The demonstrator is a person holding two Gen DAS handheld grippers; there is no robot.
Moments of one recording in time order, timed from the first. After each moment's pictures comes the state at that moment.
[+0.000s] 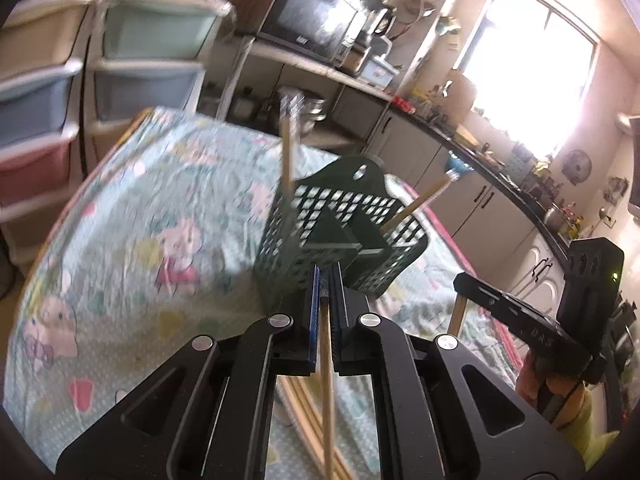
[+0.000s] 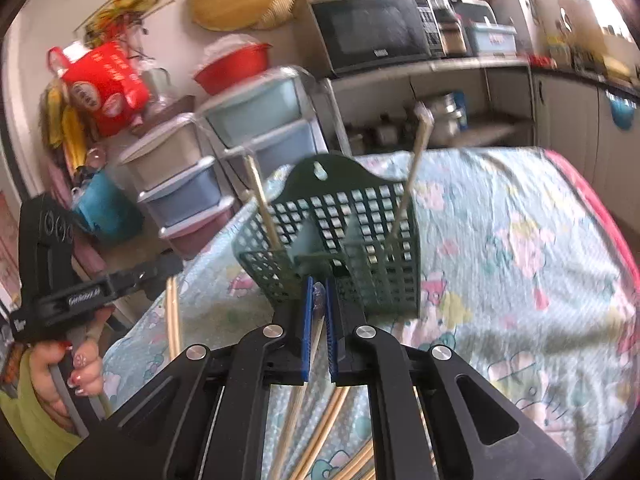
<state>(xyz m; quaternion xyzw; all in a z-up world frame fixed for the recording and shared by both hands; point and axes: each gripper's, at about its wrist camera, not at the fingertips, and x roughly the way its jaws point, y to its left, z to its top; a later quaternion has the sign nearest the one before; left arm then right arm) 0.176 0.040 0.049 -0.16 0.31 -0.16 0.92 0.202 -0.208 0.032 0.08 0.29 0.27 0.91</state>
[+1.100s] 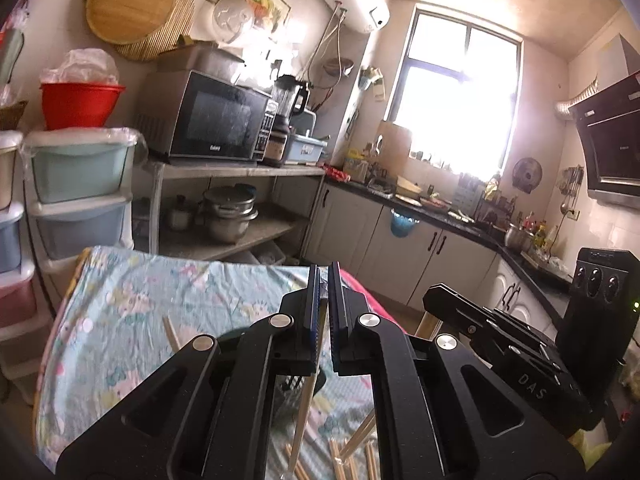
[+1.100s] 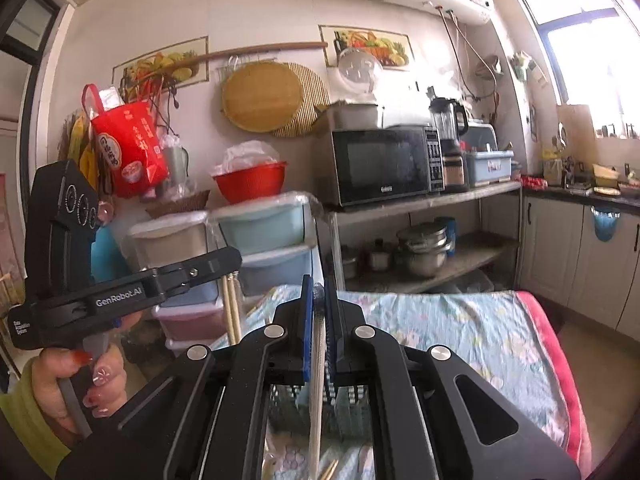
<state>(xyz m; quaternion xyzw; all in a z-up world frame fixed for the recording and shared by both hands) 0.193 -0.026 0.189 -0.10 0.16 -0.23 0.95 0.178 -0.218 0.161 0.04 0.10 0.25 0.96</state>
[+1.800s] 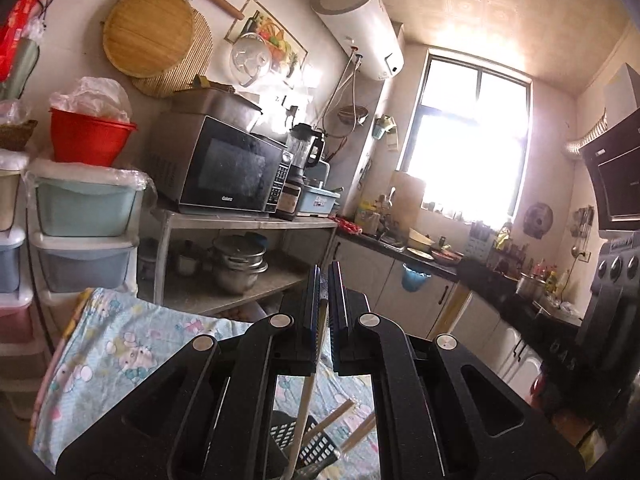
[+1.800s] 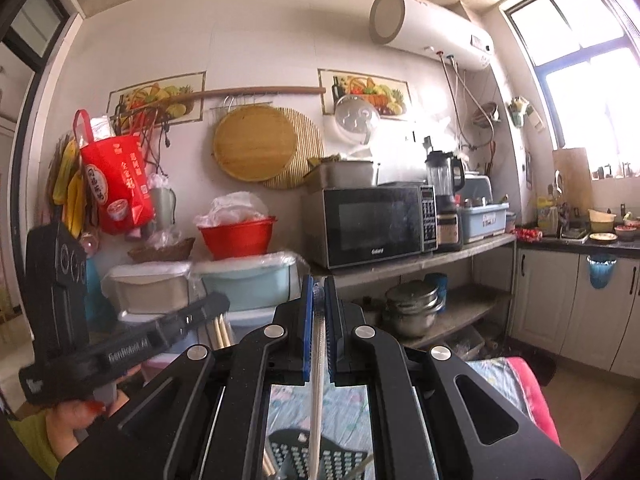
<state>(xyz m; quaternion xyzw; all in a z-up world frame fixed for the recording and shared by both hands) 0.233 -0.012 0.215 -0.14 0.08 -0.19 0.97 0.227 -0.216 0.219 0.04 0.02 0.22 0.97</state>
